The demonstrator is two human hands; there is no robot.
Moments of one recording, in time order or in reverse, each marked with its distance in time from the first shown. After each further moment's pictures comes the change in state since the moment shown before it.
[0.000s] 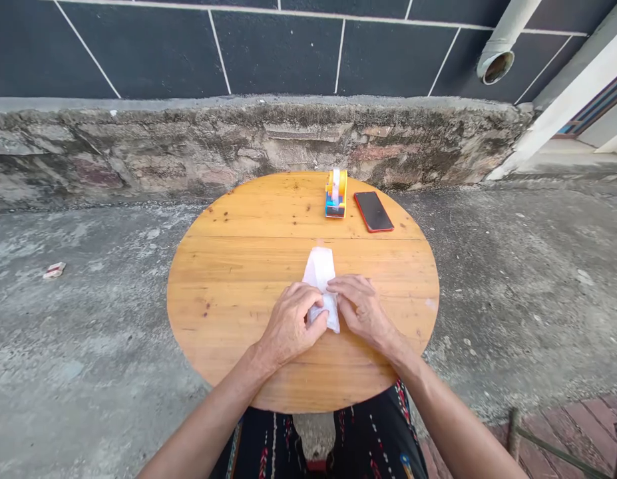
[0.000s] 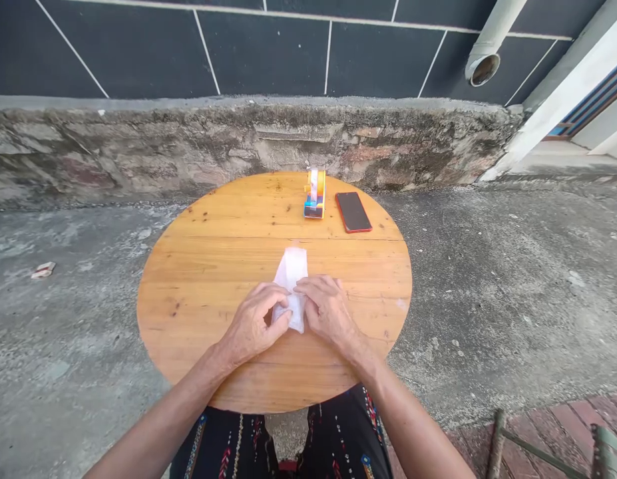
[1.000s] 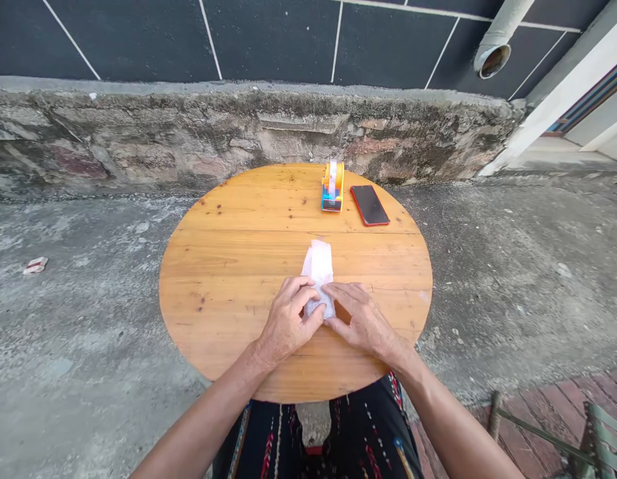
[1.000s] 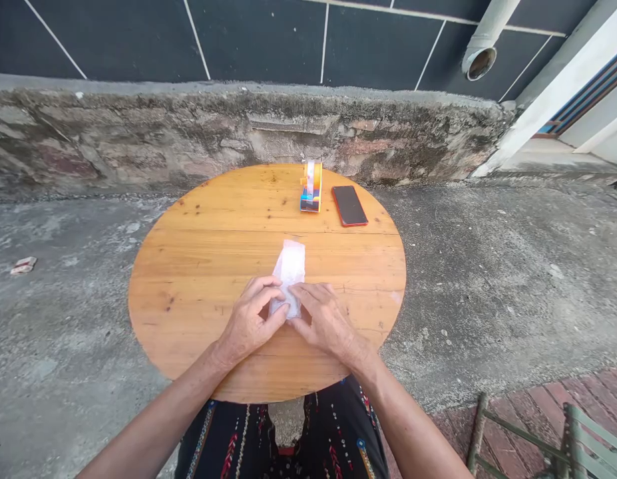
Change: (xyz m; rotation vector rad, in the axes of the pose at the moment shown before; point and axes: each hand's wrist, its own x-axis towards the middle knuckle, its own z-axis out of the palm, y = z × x) left_hand -0.005 0.000 0.006 0.019 0.153 0.036; right_hand -0.016 -0.011 -0.004 -0.055 -0.096 -0.092
